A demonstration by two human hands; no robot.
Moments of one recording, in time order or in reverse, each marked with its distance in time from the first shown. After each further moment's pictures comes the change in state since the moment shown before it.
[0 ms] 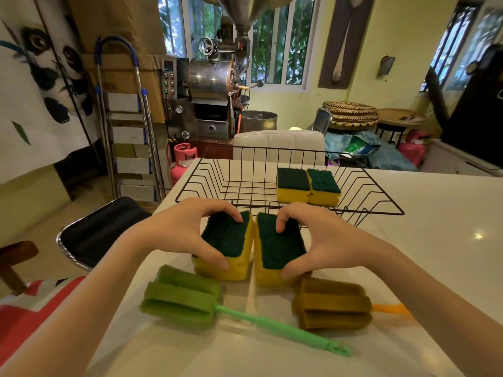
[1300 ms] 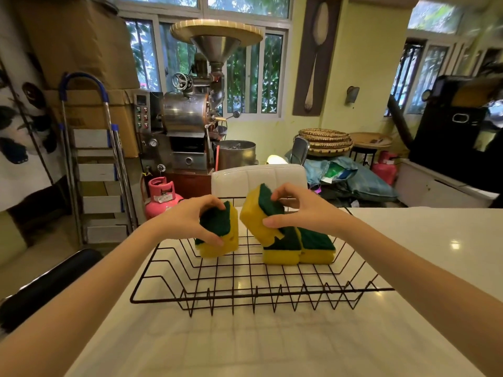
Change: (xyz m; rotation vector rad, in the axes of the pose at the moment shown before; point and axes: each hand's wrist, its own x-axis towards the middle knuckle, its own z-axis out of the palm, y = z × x) left_hand 0.155 -0.054 -0.074 0.069 0.125 -0.058; right_hand 0.121 0.077 -0.084 0.325 0.219 0.159
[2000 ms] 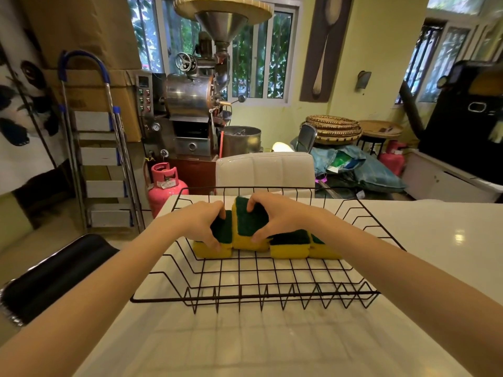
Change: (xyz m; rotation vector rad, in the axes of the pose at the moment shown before) left_hand 0.020 -0.006 0.019 0.427 -0.179 -0.158; right_hand 0.061 0.013 0.043 -0.497 -0.234 -0.087
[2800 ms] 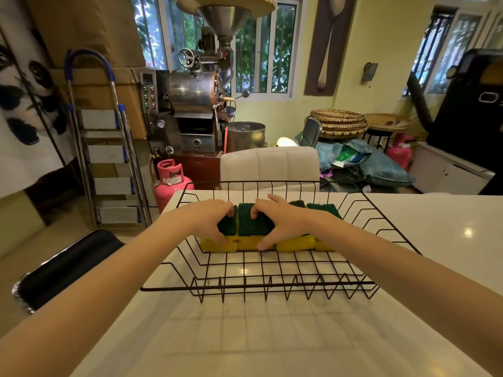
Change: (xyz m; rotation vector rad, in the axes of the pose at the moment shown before) left_hand -0.006 0.007 0.004 0.119 -0.023 0.027; right_hand -0.007 0.004 0.017 -0.078 -0.136 0.036
